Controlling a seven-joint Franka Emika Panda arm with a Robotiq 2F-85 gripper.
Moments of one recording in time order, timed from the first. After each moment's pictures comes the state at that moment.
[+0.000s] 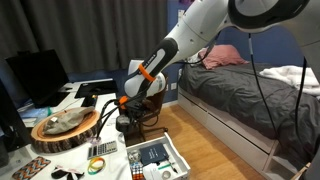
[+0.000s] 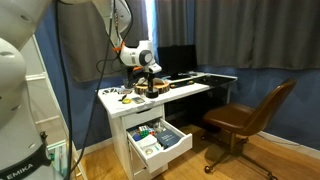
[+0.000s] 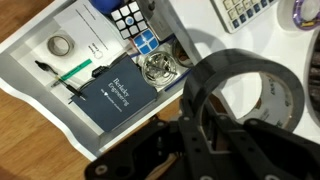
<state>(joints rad) 0.40 0.58 0.11 -1.85 0.01 2.63 1.15</state>
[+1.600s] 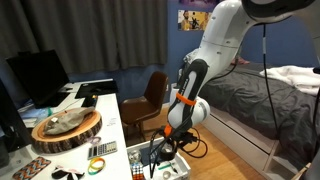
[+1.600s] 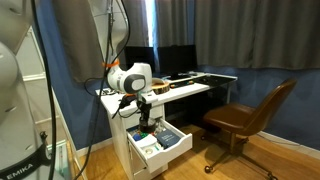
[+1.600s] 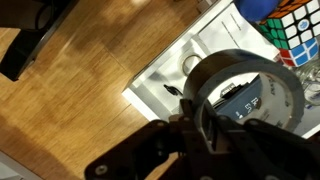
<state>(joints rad) 0.29 0.49 0.07 -2.44 0.11 2.95 1.05</state>
